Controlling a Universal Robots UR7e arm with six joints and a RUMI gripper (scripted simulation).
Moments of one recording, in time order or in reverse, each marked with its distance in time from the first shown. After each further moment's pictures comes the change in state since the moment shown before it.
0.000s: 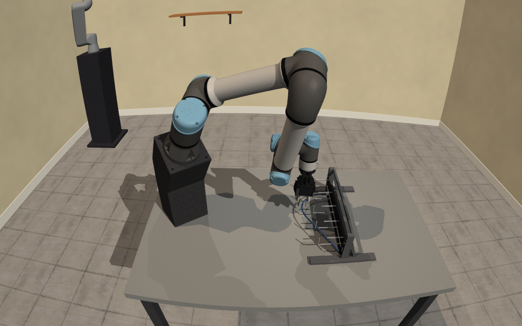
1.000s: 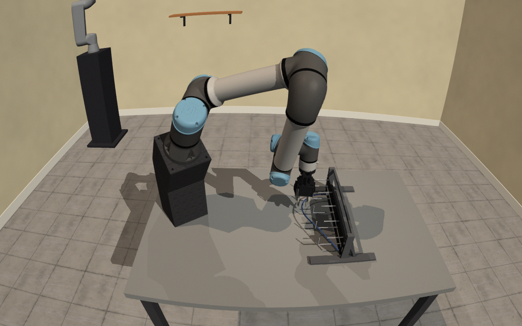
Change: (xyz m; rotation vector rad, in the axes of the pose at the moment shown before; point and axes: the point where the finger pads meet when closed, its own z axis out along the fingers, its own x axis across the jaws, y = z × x) arm 0.000 0.000 0.001 0.000 0.000 0.000
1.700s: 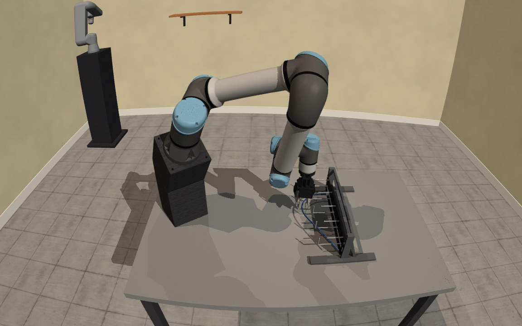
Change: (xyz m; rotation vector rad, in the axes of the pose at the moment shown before) arm 0.000 0.000 0.010 0.000 0.000 0.000
